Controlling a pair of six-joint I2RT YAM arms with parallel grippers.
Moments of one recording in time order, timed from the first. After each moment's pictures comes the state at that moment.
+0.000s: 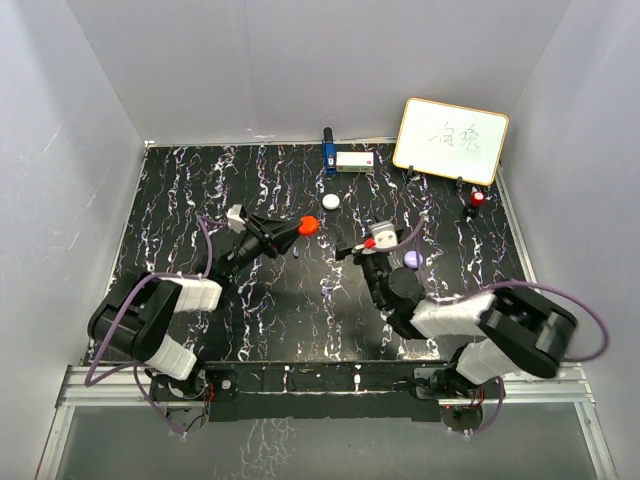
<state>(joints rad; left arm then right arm) -0.44 1.49 0.38 1.16 0.40 -1.76 0.92 1.50 0.38 1.43 0.61 -0.31</state>
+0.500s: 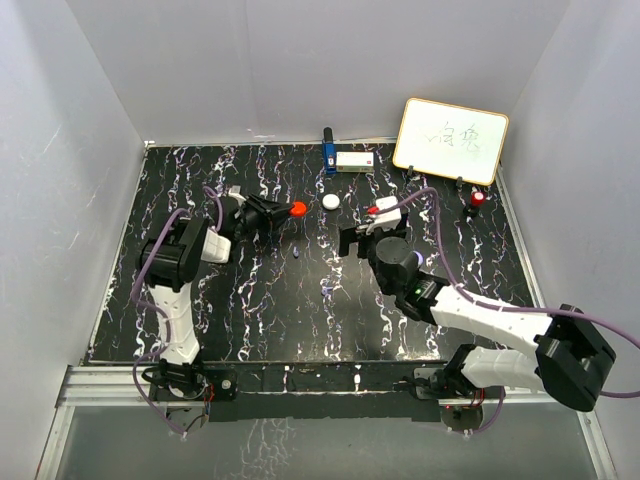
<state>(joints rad) -0.23 2.02 0.82 0.99 0.52 -1.51 0.87 1.16 0.60 0.48 0.62 0.06</state>
